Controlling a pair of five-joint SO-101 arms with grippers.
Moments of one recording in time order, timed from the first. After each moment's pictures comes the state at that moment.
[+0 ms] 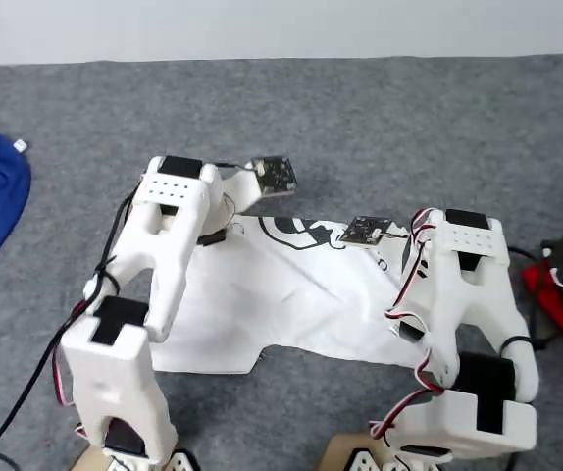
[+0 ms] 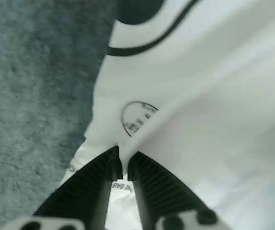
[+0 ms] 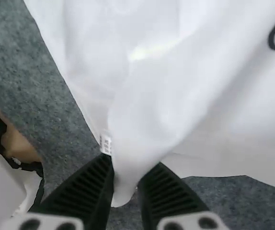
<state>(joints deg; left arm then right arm) 7.5 25.6 -4.7 73.5 -52.1 6.8 0.0 29.7 80.4 66.9</state>
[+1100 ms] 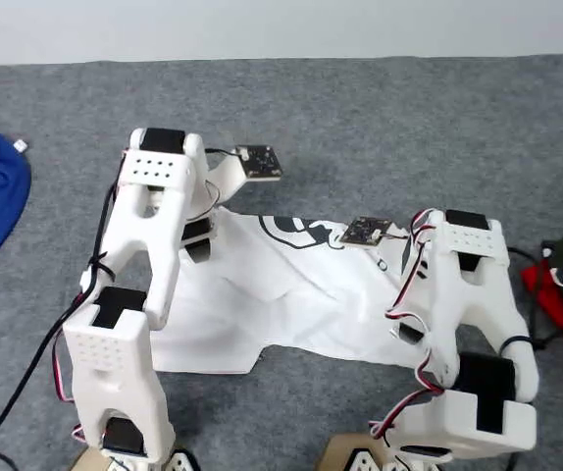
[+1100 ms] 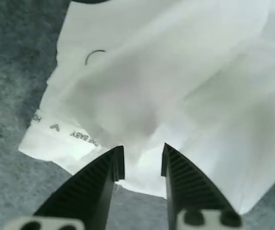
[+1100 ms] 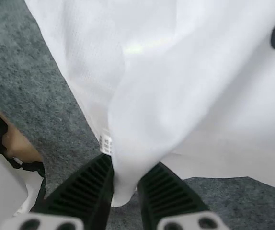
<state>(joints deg) 4.3 29.6 -18.8 96.0 -53.3 6.8 0.2 30.9 80.3 66.9</state>
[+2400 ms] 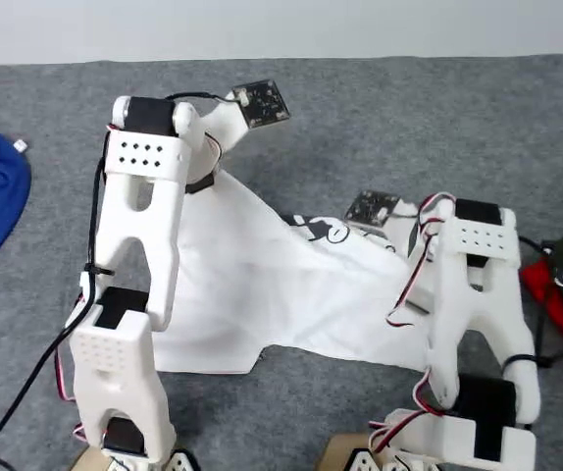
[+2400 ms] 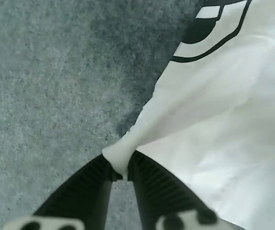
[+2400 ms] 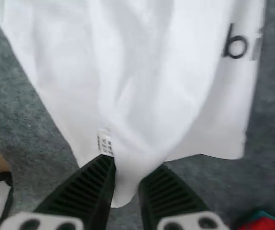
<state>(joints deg) 5.4 29.6 -42.5 98.8 -49.0 6.7 -6.4 23.8 79.5 66.9</state>
